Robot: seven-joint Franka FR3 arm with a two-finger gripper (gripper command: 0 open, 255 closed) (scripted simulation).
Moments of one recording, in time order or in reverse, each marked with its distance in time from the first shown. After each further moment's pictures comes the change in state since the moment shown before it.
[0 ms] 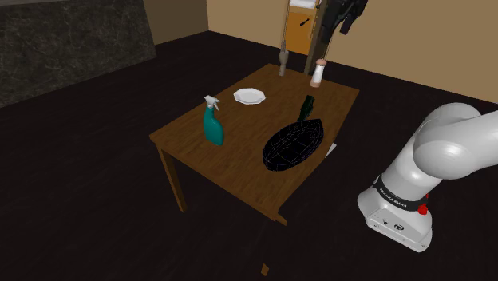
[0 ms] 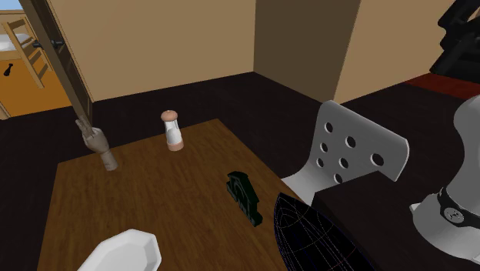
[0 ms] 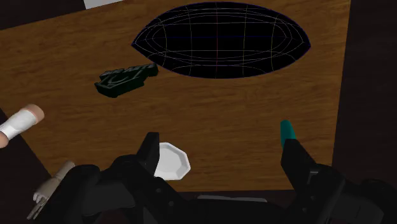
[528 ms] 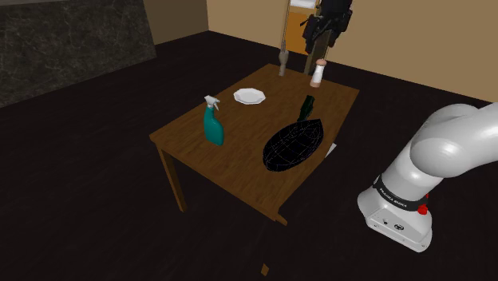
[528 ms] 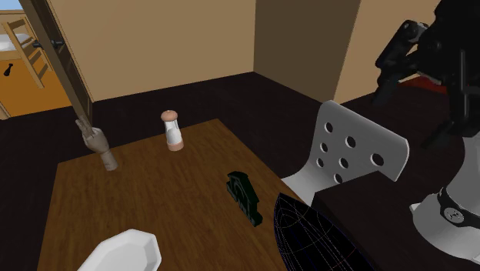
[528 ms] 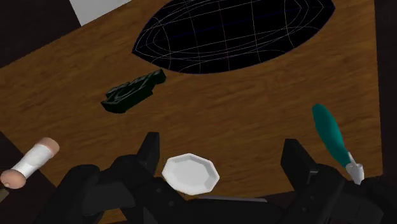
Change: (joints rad) arm -0.077 0.157 -0.014 -0.018 -0.003 0.144 0.131
